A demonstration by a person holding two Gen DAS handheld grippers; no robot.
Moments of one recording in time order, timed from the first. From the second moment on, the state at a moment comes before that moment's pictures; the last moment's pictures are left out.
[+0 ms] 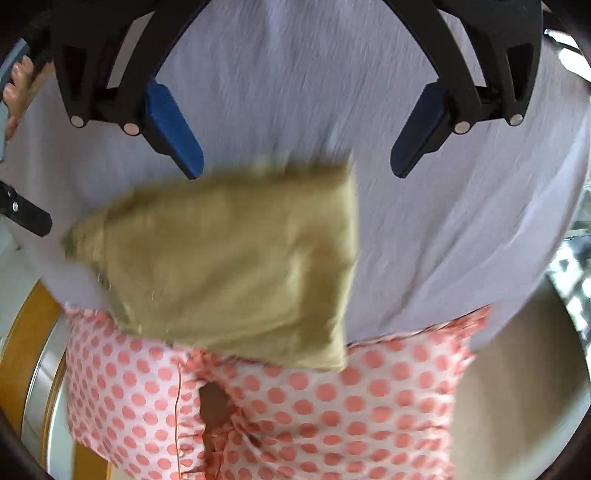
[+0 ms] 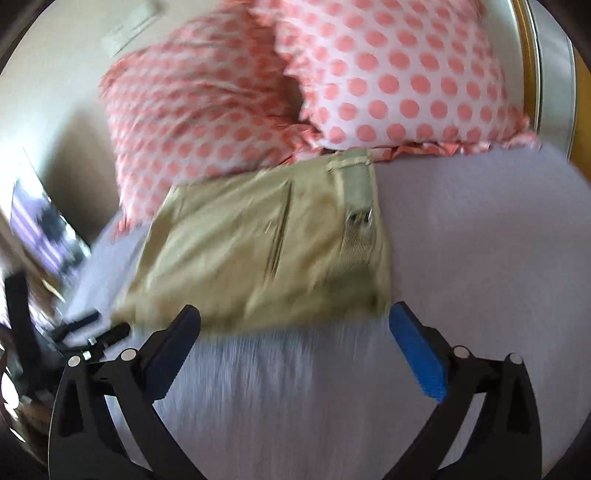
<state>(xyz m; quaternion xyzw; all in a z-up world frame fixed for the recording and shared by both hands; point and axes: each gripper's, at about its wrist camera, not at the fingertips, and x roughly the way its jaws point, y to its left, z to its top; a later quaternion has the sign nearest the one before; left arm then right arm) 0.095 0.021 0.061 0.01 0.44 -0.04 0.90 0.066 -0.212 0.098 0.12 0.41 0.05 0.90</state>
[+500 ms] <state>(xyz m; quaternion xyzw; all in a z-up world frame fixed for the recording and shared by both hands) 0.028 0.023 0.027 0.02 0.42 -0.01 0.91 0.021 -0.161 0.049 0.02 0.42 -0.02 0.91</state>
